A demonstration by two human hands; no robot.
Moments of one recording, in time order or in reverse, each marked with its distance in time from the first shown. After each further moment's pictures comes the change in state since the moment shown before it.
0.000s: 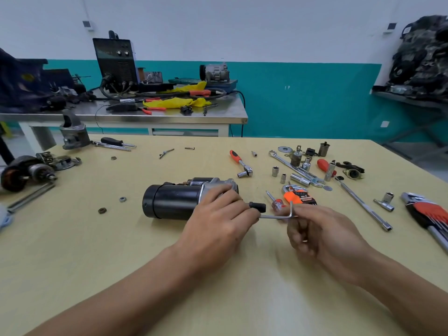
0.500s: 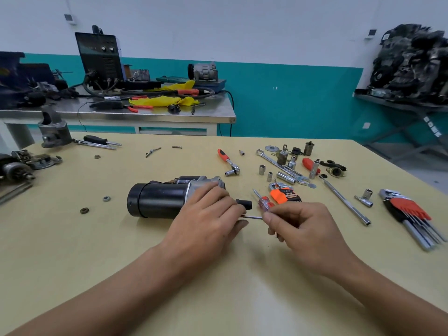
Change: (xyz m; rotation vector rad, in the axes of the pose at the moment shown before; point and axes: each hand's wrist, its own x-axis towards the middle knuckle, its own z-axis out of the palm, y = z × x) left_hand 0.000 0.003 -0.003 0.035 -0.030 0.005; right_hand -0.004 0.012 0.001 -0.557 0.129 -0.599
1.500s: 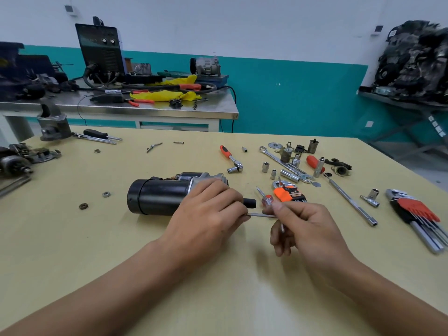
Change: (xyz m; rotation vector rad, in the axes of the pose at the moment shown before) left_hand 0.003 -0.007 -0.002 -0.034 -0.011 -0.008; right_hand 0.000 -0.009 0.012 0.361 -0.003 0.329
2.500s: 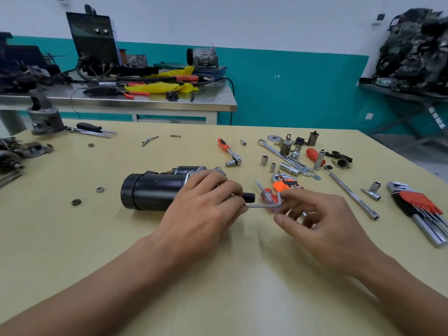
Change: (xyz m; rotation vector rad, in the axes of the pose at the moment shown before) left_hand 0.001 -0.001 -0.001 0.018 -0.034 -0.010; right_hand 0.001 0.002 -0.031 -0.571 0.005 -0.341
